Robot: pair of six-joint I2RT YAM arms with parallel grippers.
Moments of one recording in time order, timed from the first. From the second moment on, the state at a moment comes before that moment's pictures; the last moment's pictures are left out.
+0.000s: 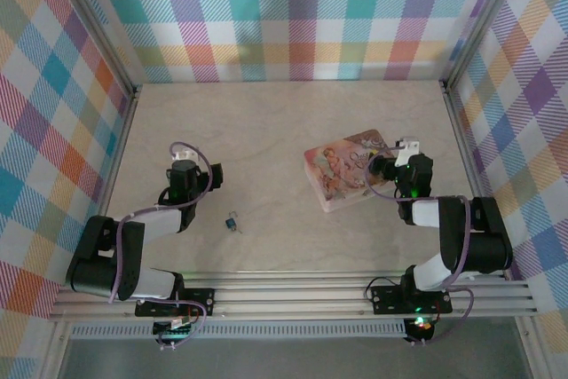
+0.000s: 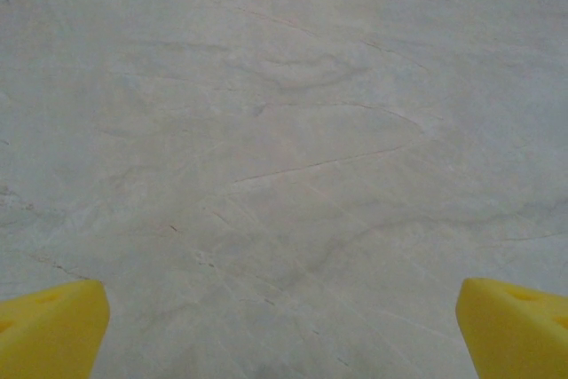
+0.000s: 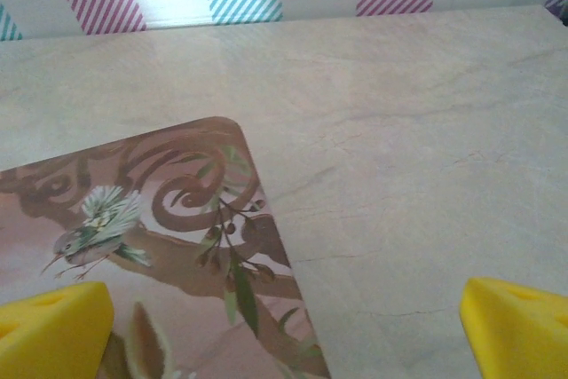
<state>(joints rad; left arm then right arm) -0.16 1.38 0.42 0.45 -0.22 -0.16 0.00 1.51 0.39 0.79 -0.09 0.05</state>
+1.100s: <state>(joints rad) -0.08 1.56 0.43 0.68 -0.12 -0.09 0.00 1.52 0.40 0.79 -0.09 0.05</state>
